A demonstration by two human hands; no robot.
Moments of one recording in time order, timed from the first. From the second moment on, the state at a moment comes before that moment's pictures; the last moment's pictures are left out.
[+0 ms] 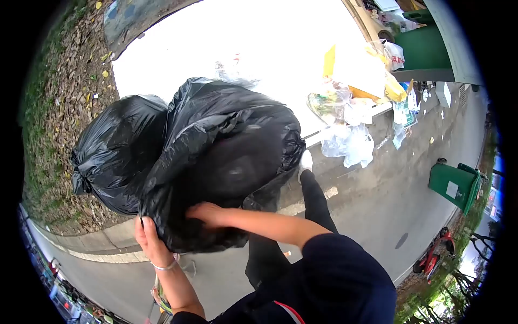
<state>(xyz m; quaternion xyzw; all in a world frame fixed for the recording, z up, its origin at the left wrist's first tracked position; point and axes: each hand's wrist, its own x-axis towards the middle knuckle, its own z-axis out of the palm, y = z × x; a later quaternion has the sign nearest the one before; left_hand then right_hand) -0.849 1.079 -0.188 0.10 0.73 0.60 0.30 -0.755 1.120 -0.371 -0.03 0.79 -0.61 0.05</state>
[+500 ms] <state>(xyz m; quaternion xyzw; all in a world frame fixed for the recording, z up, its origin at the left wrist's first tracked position) -0.782 1.181 -0.254 -0.14 0.79 0.59 0.02 -0.514 1.418 -0.460 0.32 0.34 -0.88 0.00</state>
